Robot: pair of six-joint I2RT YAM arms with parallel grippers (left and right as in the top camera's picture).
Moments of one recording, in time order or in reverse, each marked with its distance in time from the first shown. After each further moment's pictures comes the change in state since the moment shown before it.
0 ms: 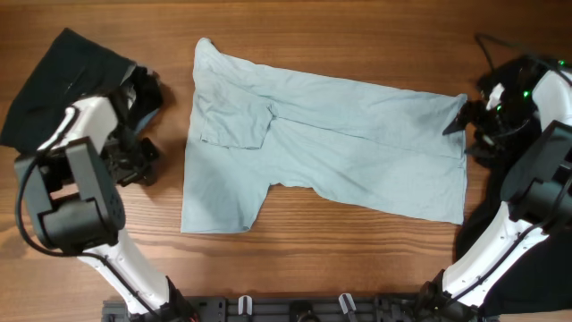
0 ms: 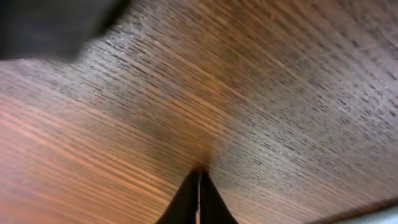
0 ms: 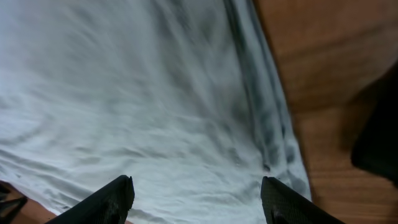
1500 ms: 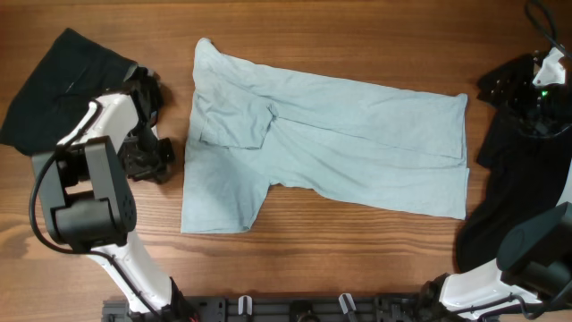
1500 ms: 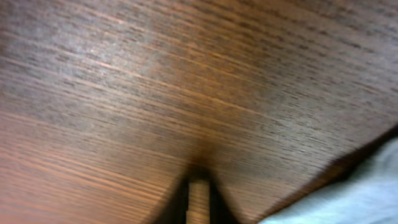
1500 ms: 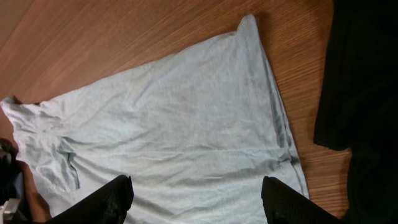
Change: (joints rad) left arm -0.114 -0.010 -0.012 0.000 -0.011 0.145; right arm -0.040 -0.442 -0.033 0.105 -0.080 0.013
